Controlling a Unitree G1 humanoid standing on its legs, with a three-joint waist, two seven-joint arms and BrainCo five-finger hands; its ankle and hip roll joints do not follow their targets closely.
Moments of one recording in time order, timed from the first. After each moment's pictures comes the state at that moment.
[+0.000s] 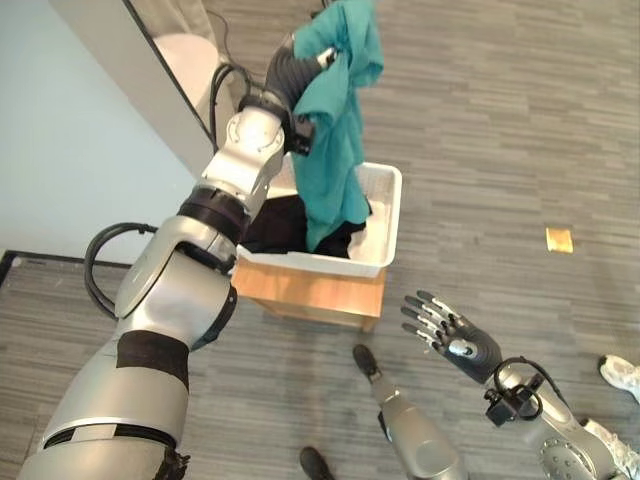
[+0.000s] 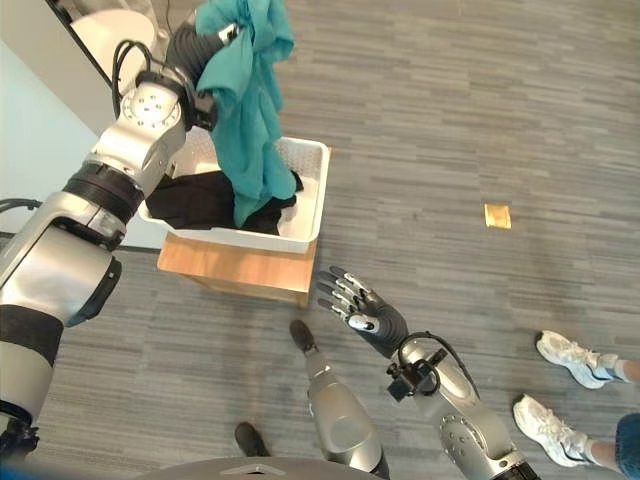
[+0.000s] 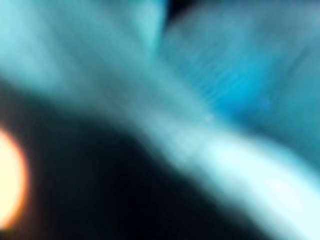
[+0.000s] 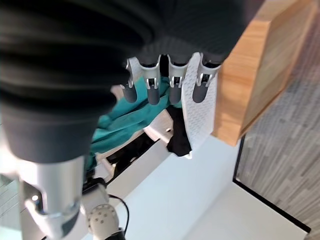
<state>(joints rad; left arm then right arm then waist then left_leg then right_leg) -1.33 0.50 -0.62 0.99 -0.49 -0.12 0.07 0.18 -0.58 0.33 -0.22 0.90 -0.03 0.35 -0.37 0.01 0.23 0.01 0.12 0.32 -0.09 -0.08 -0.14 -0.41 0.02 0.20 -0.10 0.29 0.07</state>
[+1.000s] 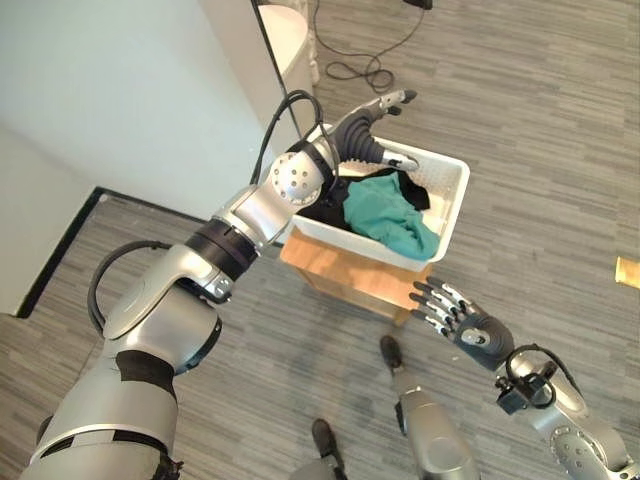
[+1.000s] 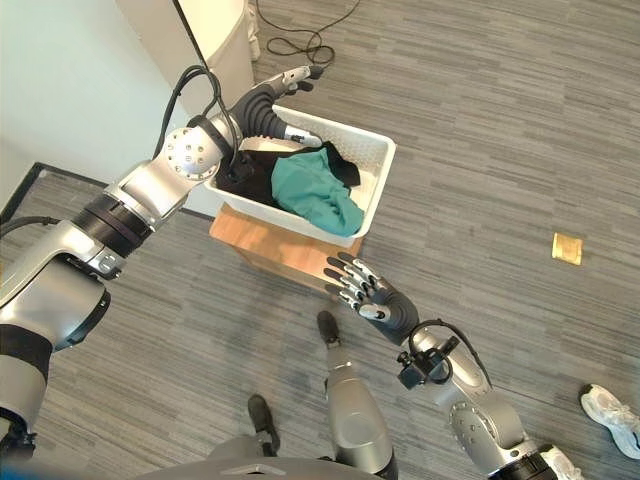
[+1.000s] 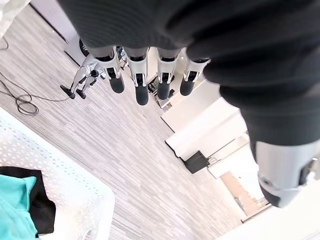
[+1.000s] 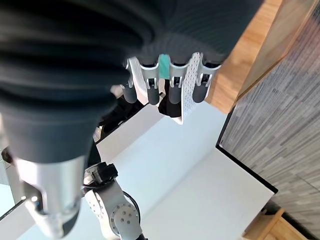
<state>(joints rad) -1.22 0.57 -0.78 0.54 -0.26 -0.13 -0.05 0.16 -0.62 0.27 -0.24 0.92 -0.03 0.38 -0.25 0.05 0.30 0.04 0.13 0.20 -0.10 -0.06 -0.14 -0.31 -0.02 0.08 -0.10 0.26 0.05</state>
